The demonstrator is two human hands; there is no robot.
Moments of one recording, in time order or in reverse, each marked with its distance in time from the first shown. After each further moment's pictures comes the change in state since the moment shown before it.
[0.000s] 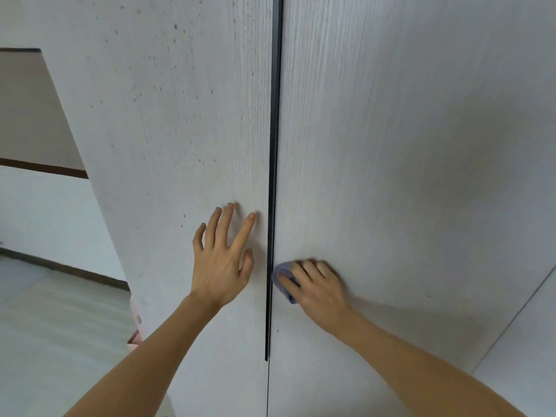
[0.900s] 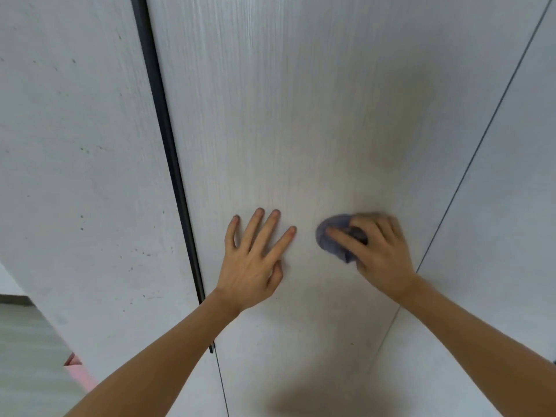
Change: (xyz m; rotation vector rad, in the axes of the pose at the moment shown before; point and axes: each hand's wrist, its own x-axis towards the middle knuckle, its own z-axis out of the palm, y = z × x) left_hand 0.008 0.136 0.054 -0.043 0.083 0.434; right_hand -0.098 0.144 -0.092 -0.070 0.162 0.170
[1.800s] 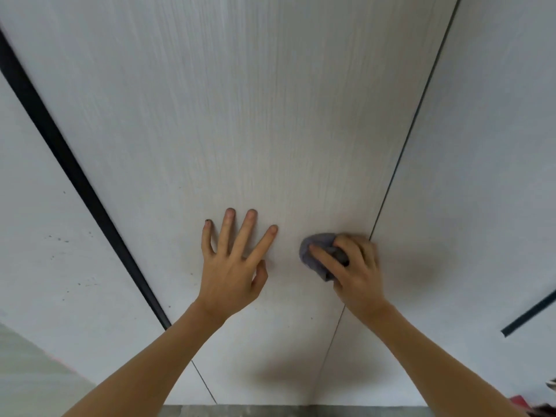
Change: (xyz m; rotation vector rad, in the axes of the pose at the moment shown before) left_hand 0.001 0.083 0.034 -0.041 0.022 -0.072; right_hand -0.112 0.002 -0.003 0.032 -0.018 0.232
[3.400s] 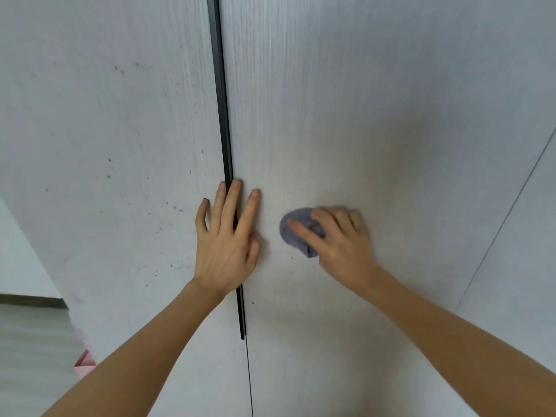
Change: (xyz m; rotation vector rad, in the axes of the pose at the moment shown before) left_hand -0.078 -0.153 -0.021 0.026 0.053 -0.164; right_hand 0.077 -0.154 0.095 -0.124 0.096 -0.238
